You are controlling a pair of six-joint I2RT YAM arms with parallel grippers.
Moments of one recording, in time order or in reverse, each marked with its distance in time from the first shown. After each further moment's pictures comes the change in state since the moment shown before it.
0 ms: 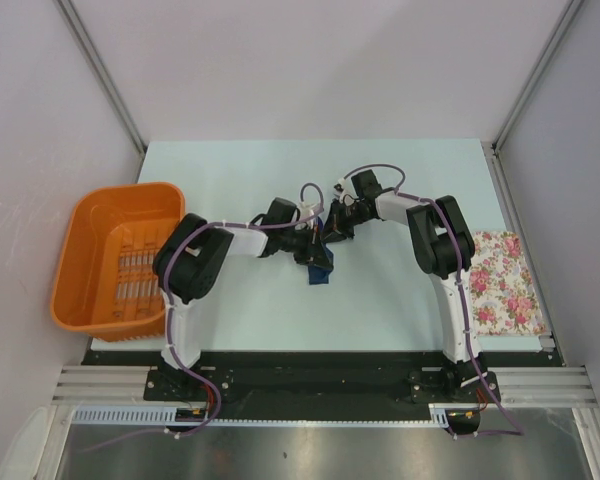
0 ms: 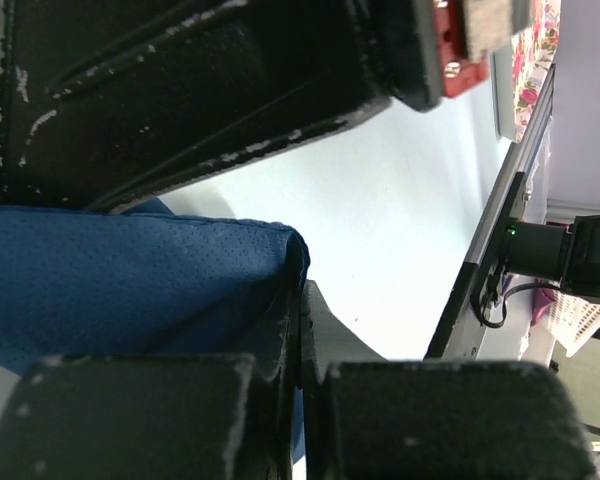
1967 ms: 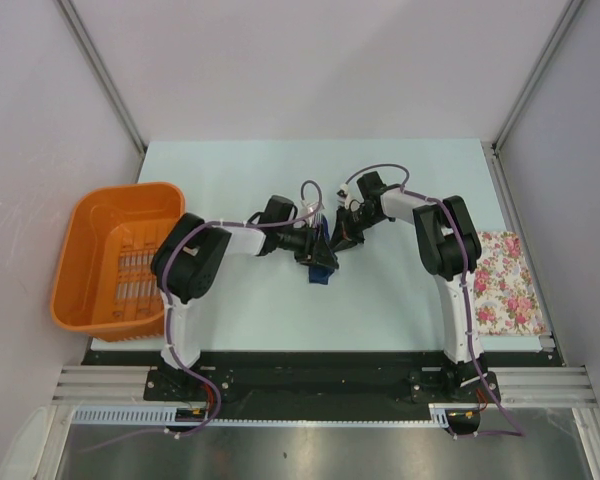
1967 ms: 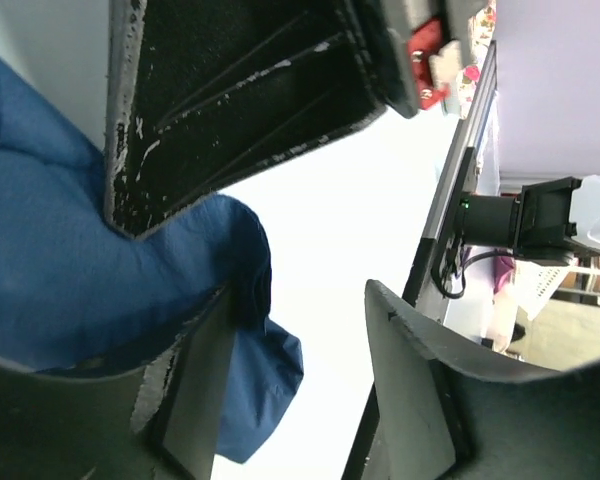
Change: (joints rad) left arm 0.024 0.010 0.002 0.041 0.131 -0.016; right arm -0.018 -0.050 -0.016 -0.230 0.018 -0.236
